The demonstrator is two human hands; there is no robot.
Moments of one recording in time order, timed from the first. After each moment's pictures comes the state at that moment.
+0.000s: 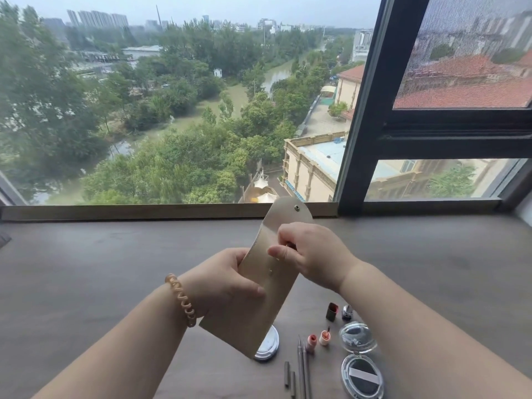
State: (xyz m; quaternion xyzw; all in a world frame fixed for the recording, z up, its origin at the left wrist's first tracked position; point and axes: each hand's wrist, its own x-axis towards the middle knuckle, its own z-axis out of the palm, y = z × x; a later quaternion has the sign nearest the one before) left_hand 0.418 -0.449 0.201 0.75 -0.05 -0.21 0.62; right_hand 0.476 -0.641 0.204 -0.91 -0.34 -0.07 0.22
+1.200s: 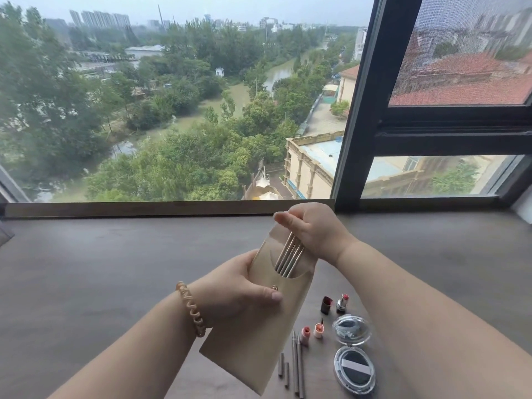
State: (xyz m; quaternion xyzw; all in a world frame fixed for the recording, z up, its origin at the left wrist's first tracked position) left_hand 0.400 -0.477 0.191 0.69 -0.08 -0.24 0.68; right_hand 0.489 -0.651 0.219 -0.89 -0.26 -0.03 0.36
